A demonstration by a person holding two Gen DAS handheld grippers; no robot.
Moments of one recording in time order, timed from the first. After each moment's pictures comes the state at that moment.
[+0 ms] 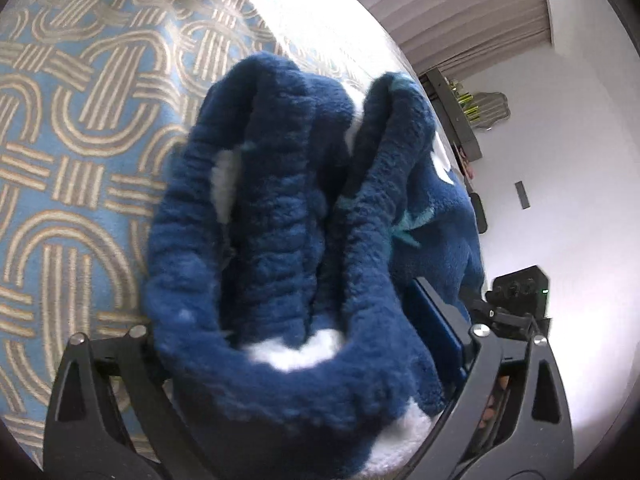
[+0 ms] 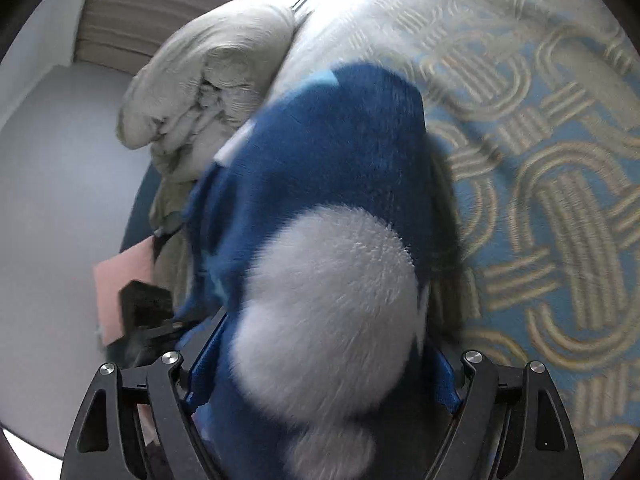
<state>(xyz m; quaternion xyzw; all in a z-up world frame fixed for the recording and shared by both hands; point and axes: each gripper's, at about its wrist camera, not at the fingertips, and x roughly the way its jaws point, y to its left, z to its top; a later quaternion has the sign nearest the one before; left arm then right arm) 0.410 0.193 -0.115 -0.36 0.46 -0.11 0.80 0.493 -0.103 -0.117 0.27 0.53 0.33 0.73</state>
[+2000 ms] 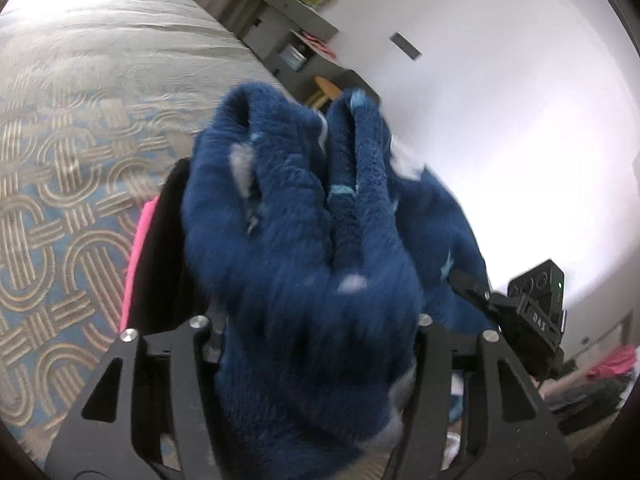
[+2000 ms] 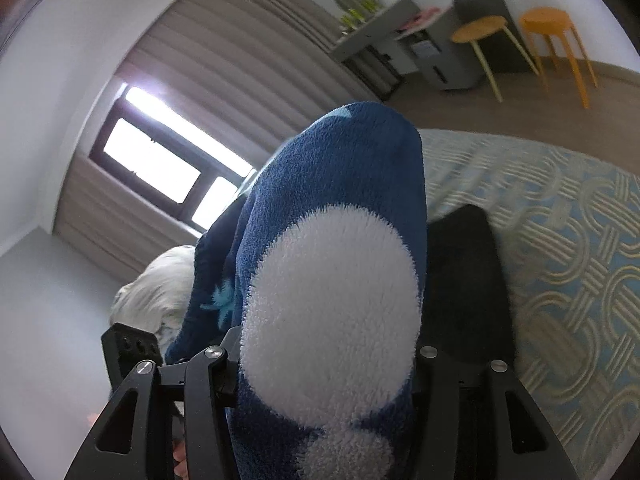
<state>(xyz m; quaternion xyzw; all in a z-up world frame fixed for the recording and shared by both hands) 0.498 -0.380 -0.044 -0.20 0.44 -0.34 0.81 0.336 -0.713 -0.031 0.39 0.33 0.08 0.86</state>
